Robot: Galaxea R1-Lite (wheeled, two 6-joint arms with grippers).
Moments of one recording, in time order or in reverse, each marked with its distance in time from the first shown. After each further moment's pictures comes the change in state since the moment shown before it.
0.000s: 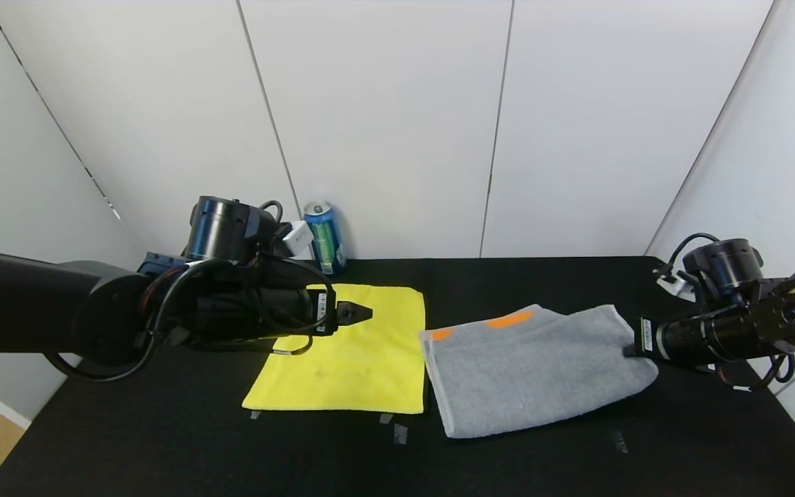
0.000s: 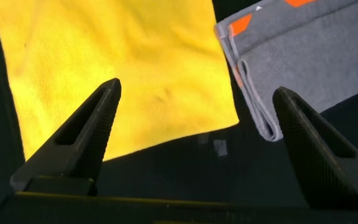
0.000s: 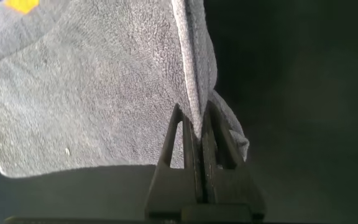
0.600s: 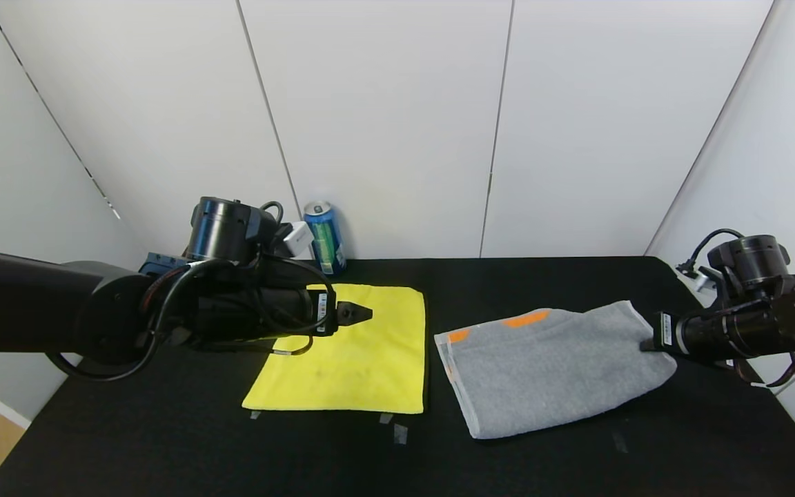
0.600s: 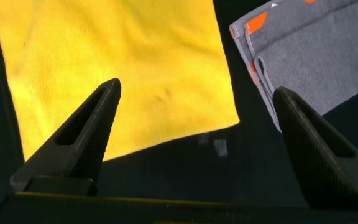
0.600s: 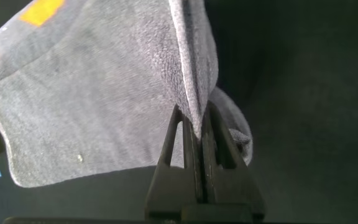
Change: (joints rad) left arm 0.000 0.005 -0.001 0.000 0.000 0.001; right arm -0.052 -0.004 -0.010 0.000 0.039 -0.024
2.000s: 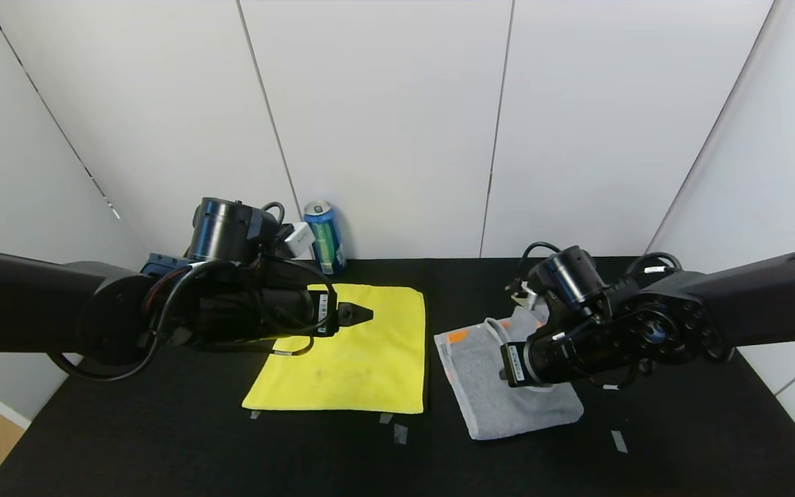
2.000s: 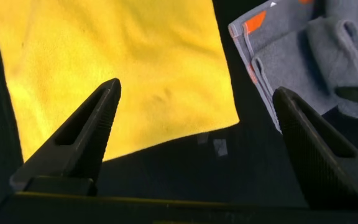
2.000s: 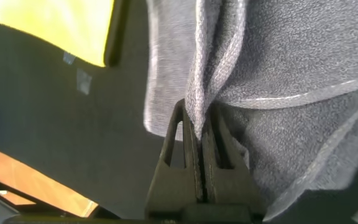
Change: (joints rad) left arm -0.001 0.002 0.000 0.000 0.001 0.002; right arm 0.558 0.110 -0.203 0.129 -0.086 0.069
